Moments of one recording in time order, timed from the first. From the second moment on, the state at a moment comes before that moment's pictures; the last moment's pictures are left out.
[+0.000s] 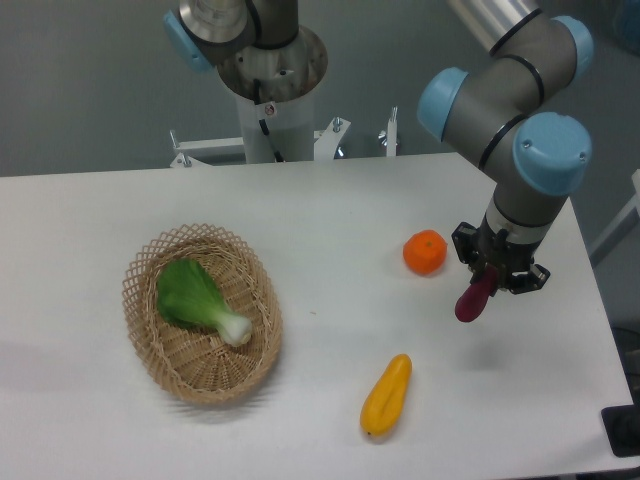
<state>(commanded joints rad) 2.69 -2.02 -1.43 -1.20 1.55 1.39</state>
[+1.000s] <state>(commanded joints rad) 2.62 -1.96 -1.55 -1.19 1.56 1.37</state>
